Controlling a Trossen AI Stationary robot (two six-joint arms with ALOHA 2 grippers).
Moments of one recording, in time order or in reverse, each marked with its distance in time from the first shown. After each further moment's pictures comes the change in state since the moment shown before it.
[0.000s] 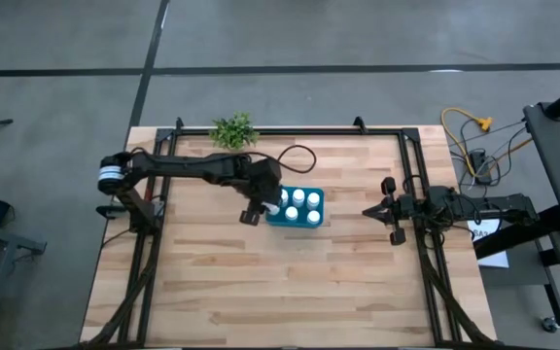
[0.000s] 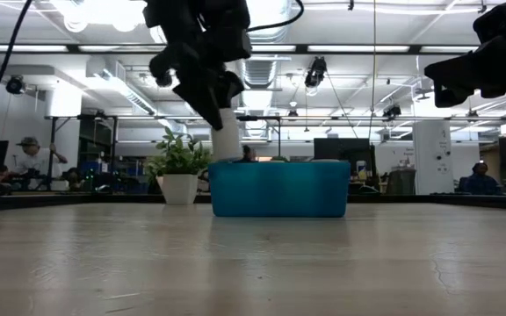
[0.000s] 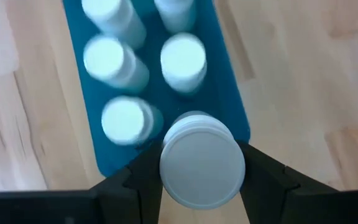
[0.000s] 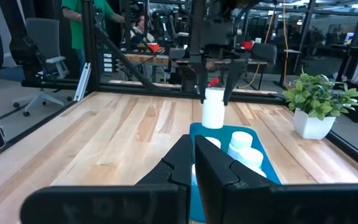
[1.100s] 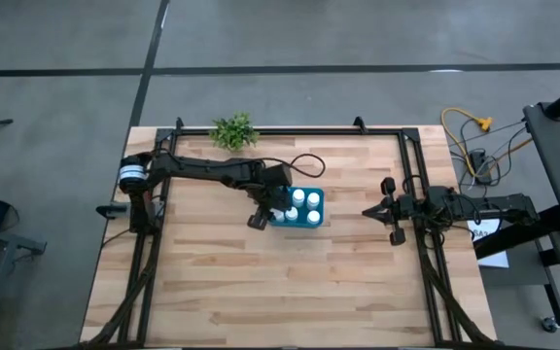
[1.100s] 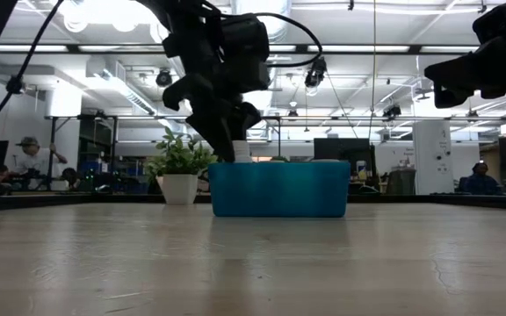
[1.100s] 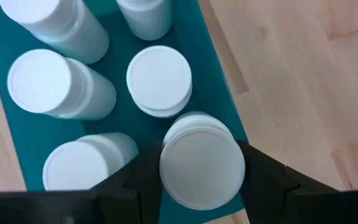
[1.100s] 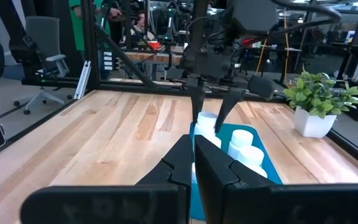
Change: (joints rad) left arm 0.013 0.165 0.034 0.069 0.124 0.049; right arm 0.000 0.006 0.000 -0.001 0.000 0.000
